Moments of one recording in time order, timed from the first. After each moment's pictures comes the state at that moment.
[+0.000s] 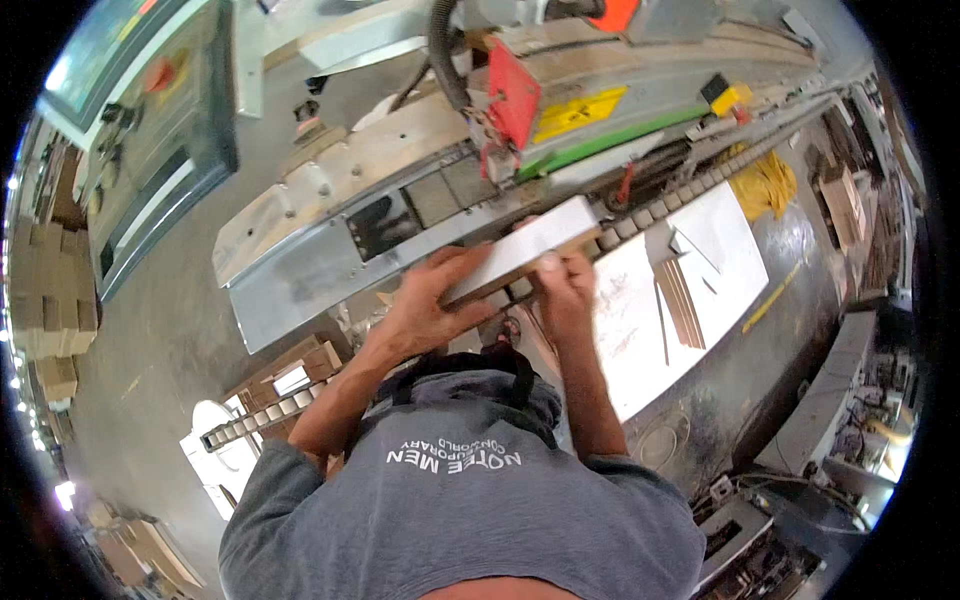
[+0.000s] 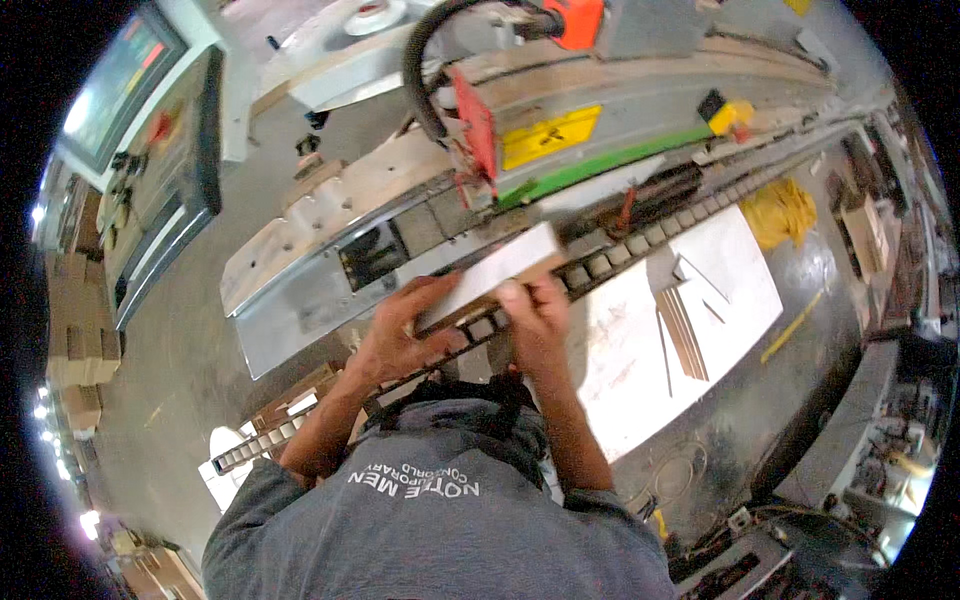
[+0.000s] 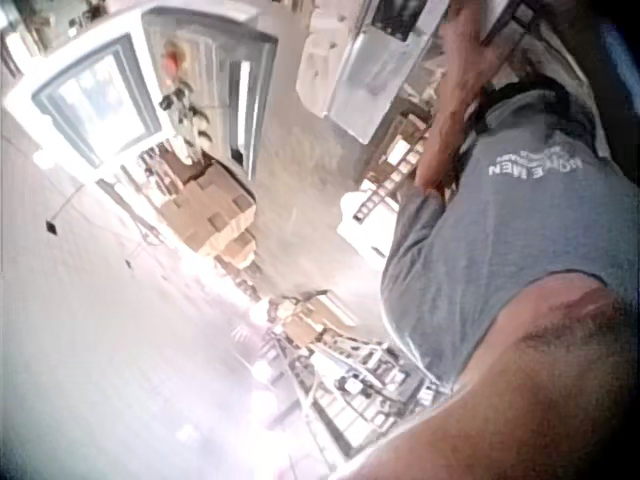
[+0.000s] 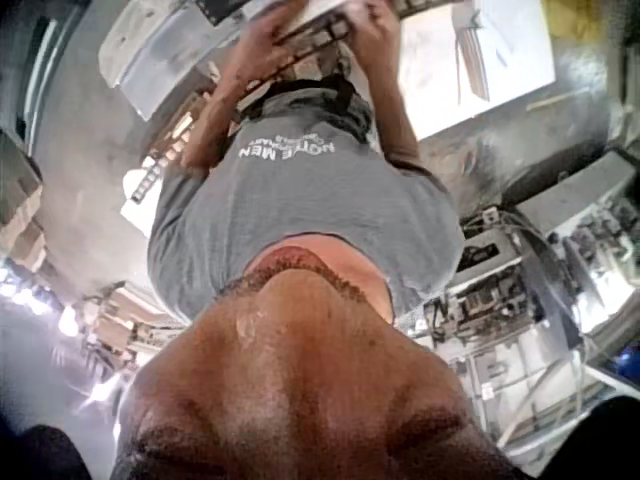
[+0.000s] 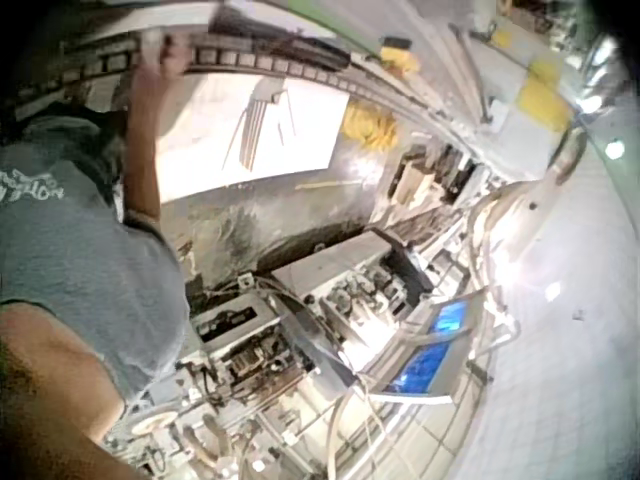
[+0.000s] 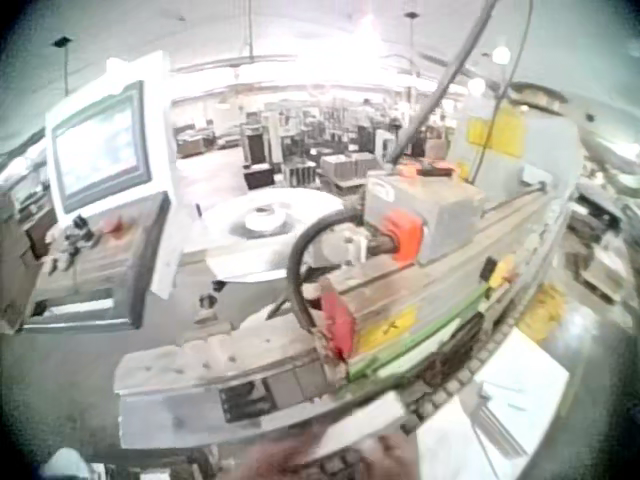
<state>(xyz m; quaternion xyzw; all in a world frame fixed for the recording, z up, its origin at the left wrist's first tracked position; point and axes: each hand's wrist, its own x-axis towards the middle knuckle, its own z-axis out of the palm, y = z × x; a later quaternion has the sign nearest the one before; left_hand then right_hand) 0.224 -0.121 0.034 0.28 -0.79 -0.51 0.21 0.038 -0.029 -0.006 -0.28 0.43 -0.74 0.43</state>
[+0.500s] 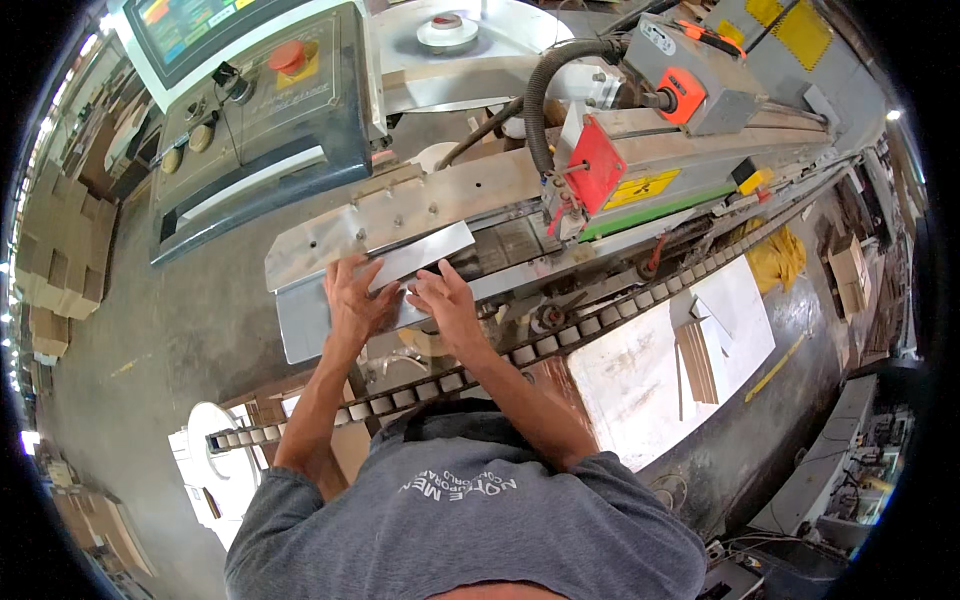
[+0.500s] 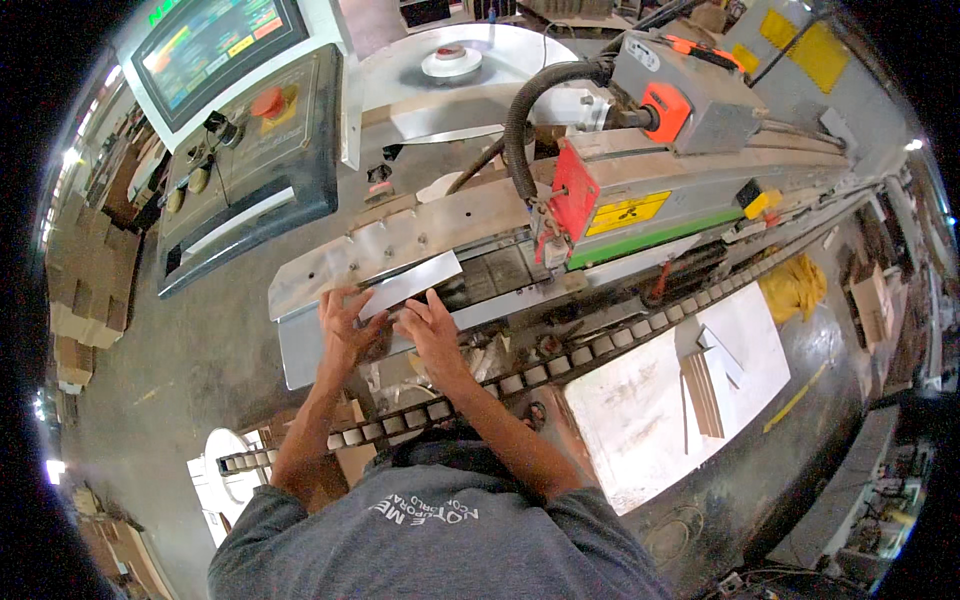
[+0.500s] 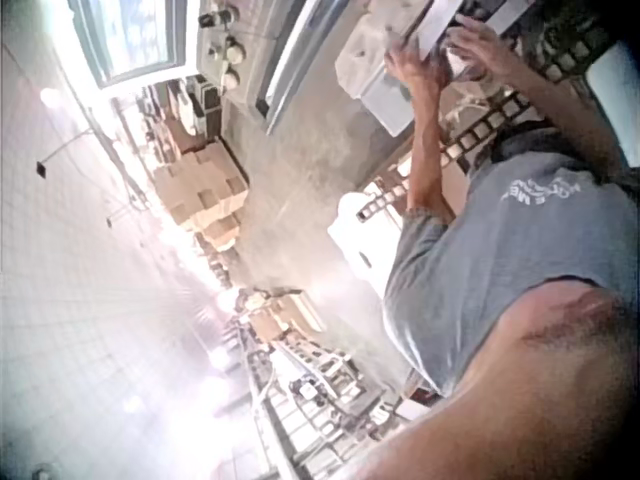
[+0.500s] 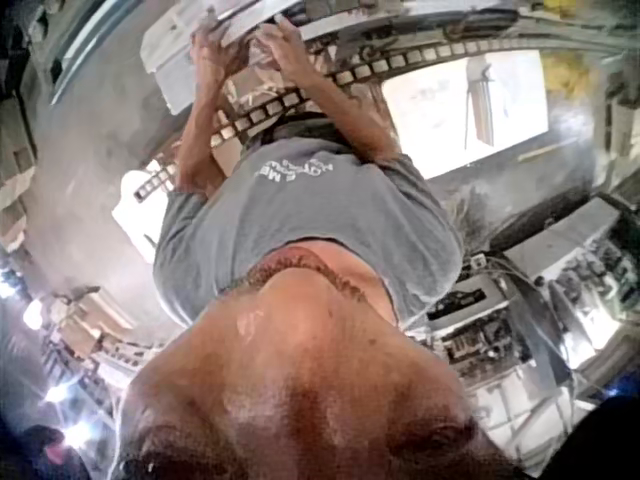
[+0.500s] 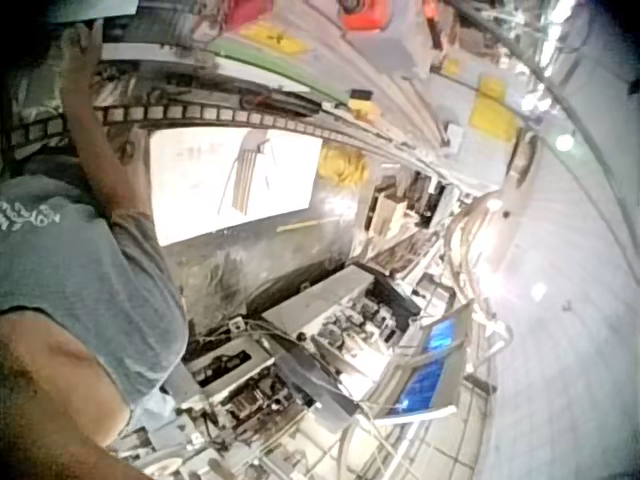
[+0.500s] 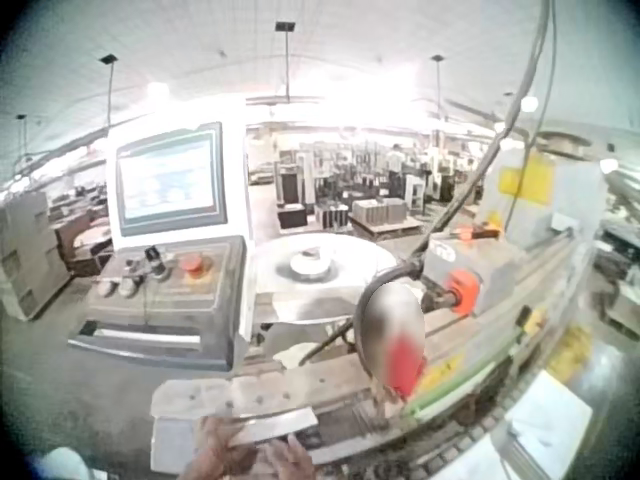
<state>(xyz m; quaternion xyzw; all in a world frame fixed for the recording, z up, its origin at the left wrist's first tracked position) 0.388 -0.208 -0.043 0.44 -0.83 -0.02 0.33 0.218 -0.146 -0.062 -0.23 0.38 -0.64 0.62</state>
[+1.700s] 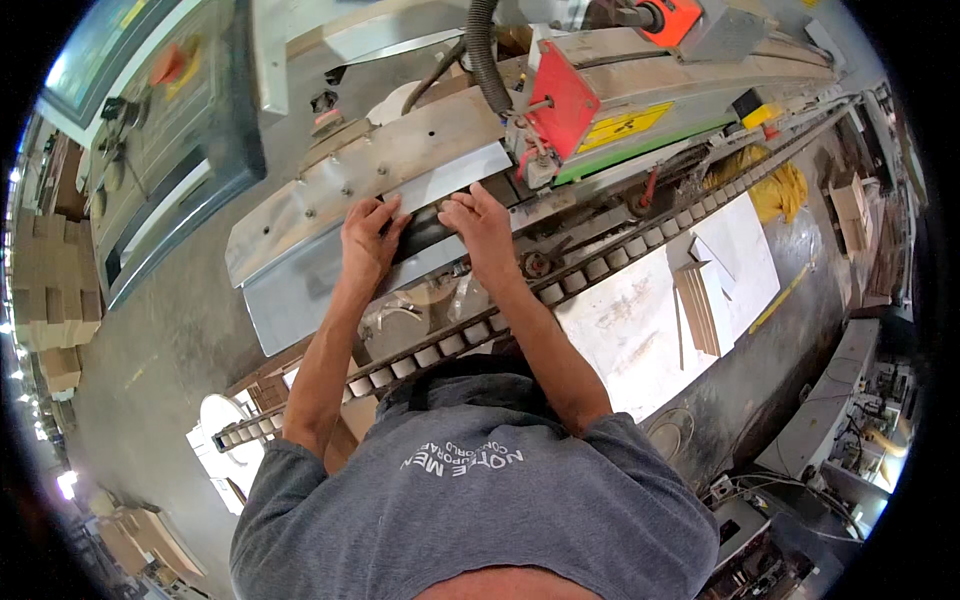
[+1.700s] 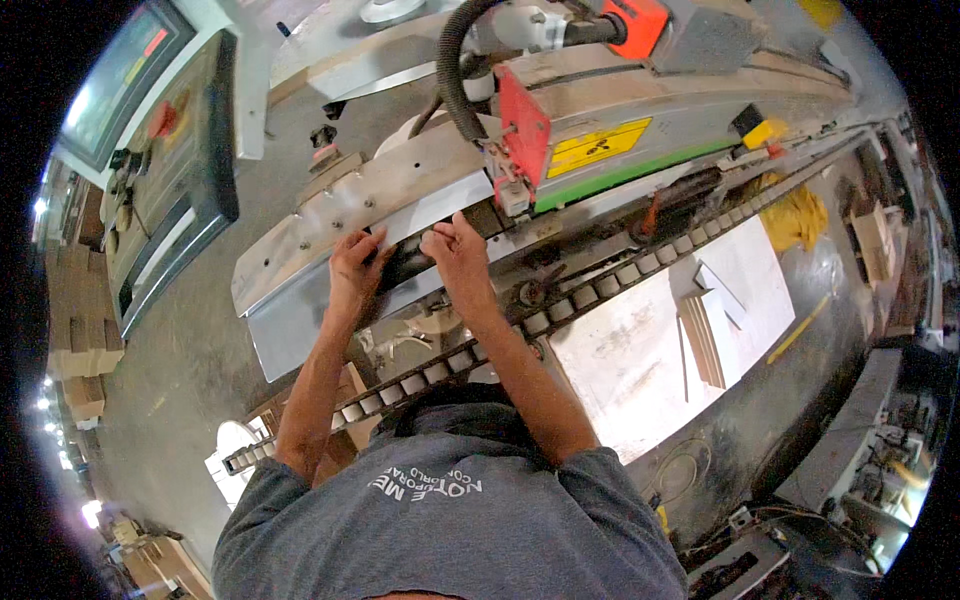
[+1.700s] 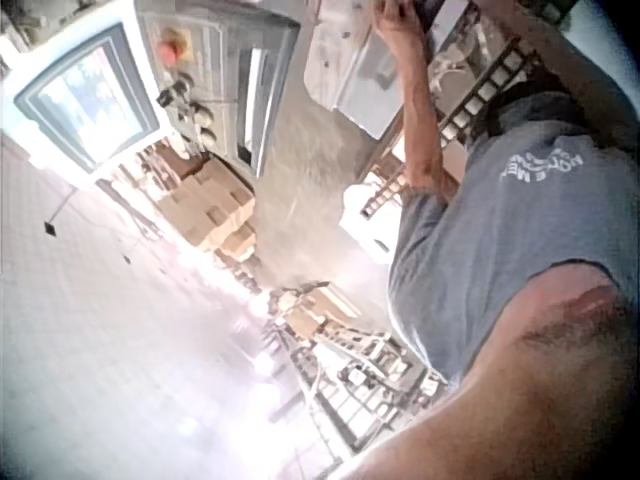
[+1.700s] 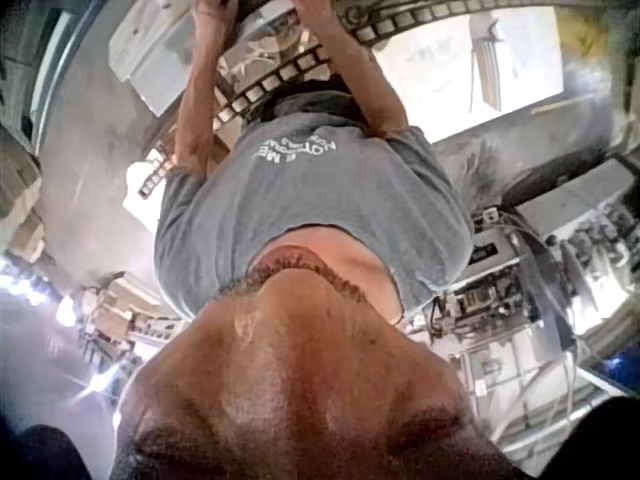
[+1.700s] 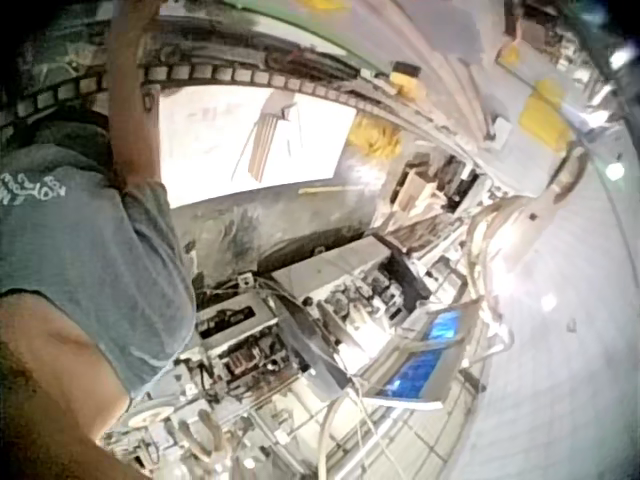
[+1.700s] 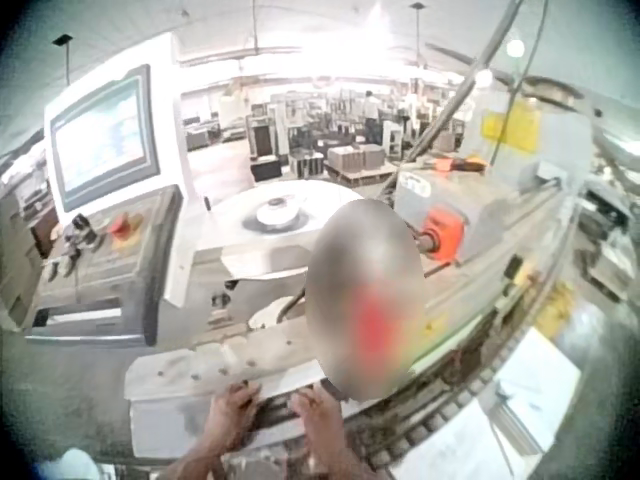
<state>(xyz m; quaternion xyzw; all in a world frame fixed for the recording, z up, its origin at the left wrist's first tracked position) 0.292 -0.239 -0.060 0.43 -0.81 -0.16 0.35 0.113 -0.171 -0.073 -0.28 0.46 -0.66 0.52</state>
